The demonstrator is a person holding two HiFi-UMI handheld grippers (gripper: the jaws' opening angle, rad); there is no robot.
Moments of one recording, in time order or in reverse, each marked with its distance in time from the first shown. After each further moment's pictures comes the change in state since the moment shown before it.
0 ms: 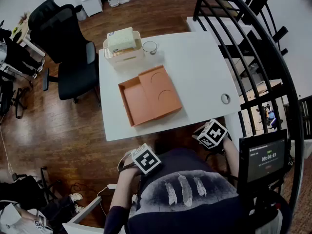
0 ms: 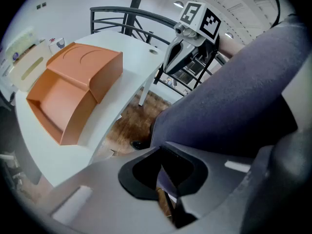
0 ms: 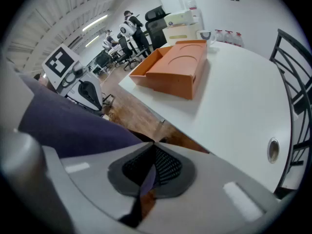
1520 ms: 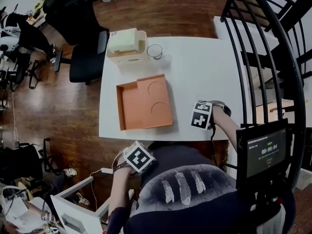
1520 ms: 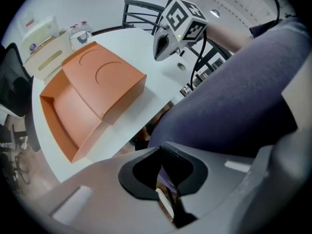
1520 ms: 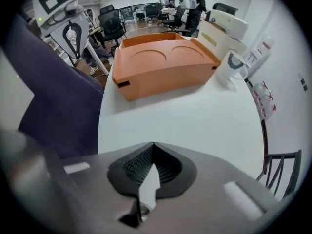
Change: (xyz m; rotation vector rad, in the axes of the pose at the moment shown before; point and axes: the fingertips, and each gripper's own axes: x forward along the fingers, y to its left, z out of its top) left arm -0.008 0.035 0.103 -0.323 -0.009 0.086; right arm -0.018 -0.191 0.092 -0.780 0.295 -0.176
